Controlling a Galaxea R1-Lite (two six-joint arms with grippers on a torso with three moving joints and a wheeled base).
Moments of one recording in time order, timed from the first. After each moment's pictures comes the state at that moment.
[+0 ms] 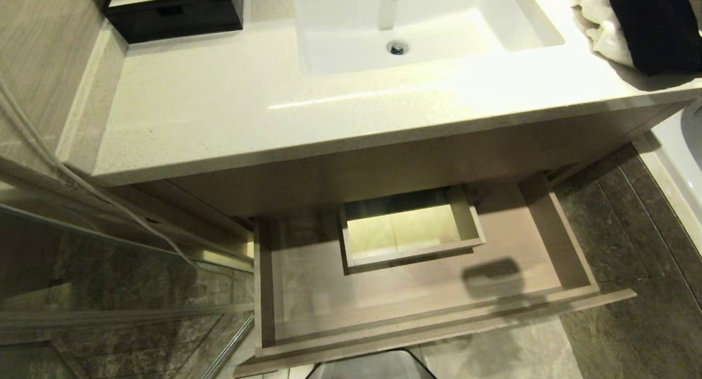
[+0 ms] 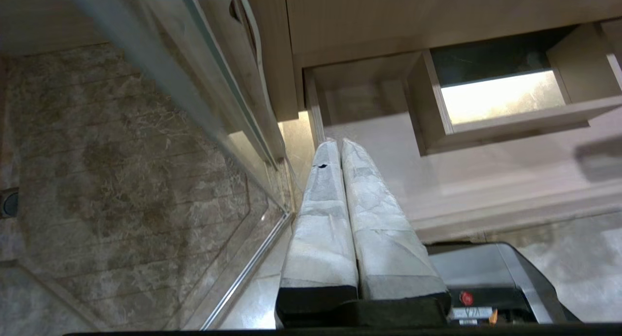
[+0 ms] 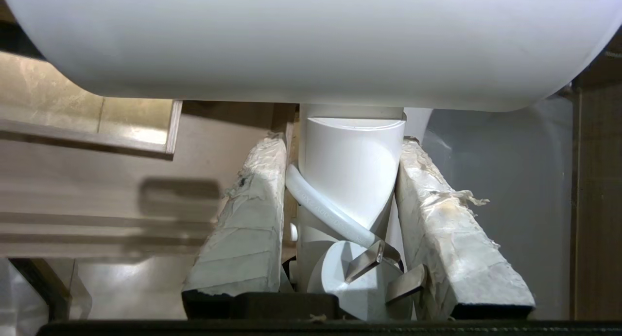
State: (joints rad) left arm 0.00 0.00 0.00 0.00 0.00 0.00; right arm -0.51 0.90 -1.02 0.15 0.35 -0.59
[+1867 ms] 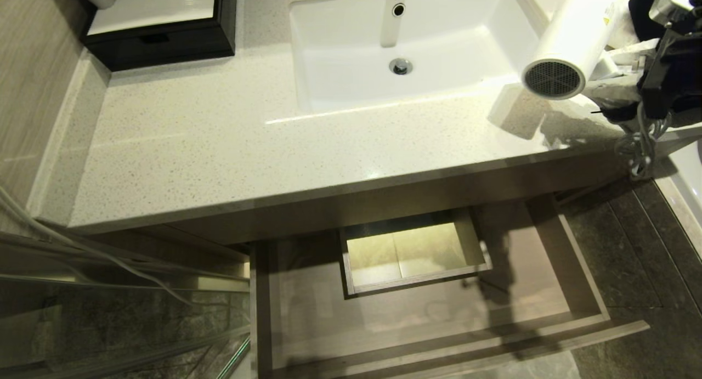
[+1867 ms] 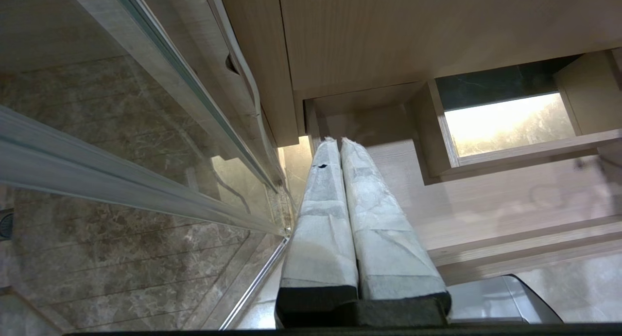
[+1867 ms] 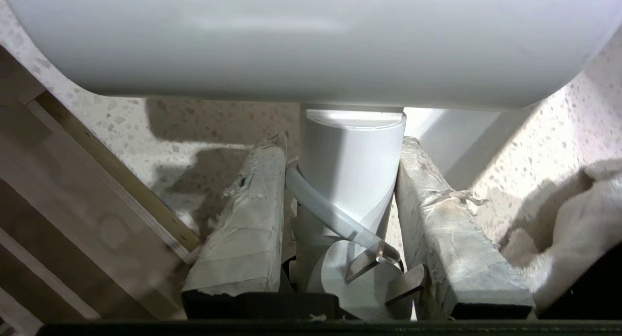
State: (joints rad) left arm 0.00 0.00 0.00 0.00 0.00 0.00; right arm -0.10 1.58 -1.62 0.25 0.60 -0.94
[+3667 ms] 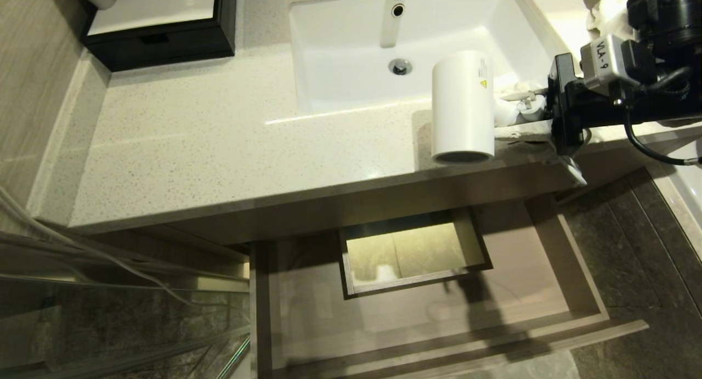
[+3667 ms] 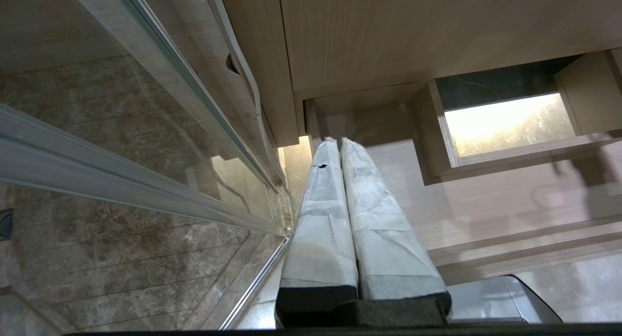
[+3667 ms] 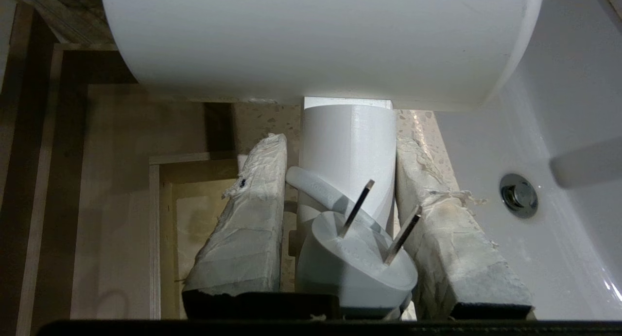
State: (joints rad) left arm 0.00 0.00 0.00 0.00 0.00 0.00; right arm 0.13 1.75 -1.65 0.34 1.00 -1.35
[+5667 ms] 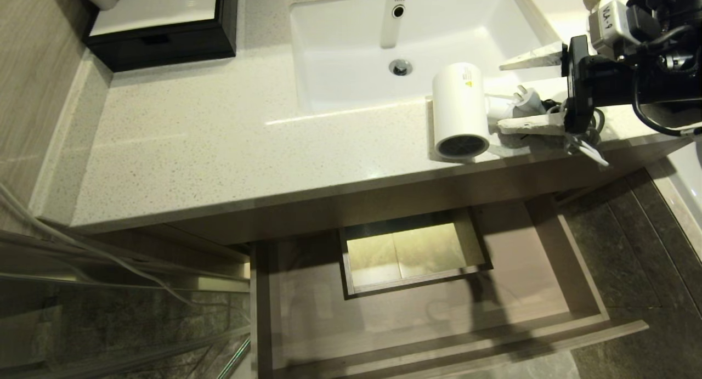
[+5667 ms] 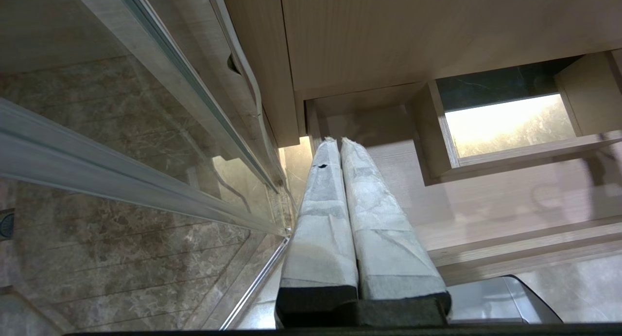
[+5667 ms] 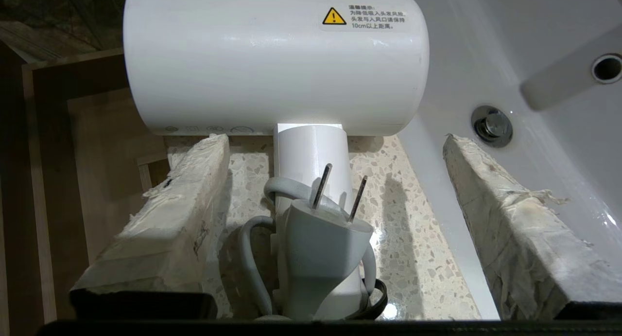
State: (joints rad) left arm 0.00 0.00 0.00 0.00 0.00 0.00; right arm 0.05 1.79 -1.79 0.37 0.97 -1.16
